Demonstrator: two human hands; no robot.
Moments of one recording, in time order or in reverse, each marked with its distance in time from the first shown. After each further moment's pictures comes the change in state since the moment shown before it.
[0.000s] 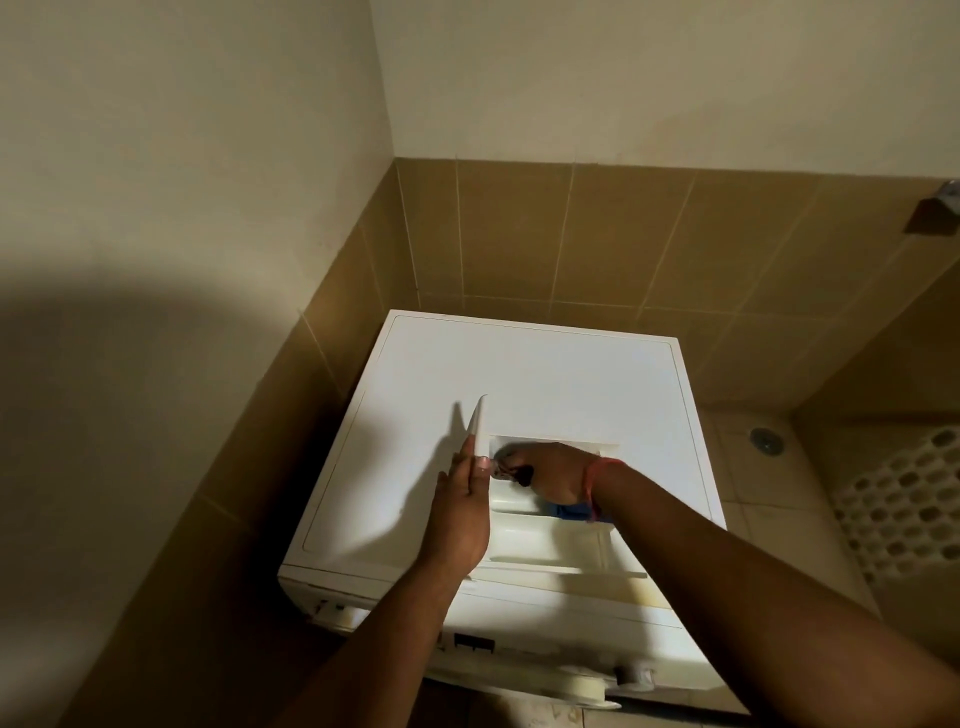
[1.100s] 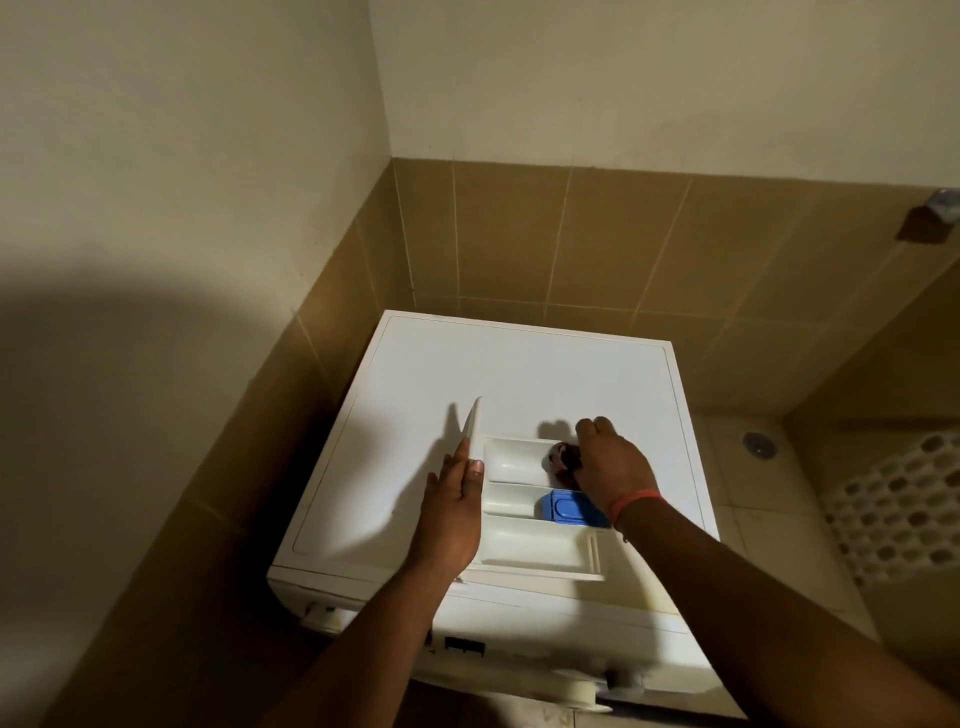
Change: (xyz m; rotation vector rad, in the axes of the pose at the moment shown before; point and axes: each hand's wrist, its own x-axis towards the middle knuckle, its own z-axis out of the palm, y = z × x) left_hand -0.001 -0.002 -0.003 0.039 -0.017 0.003; right_hand -0.023 0.053 0.009 -0.284 0.645 0.237
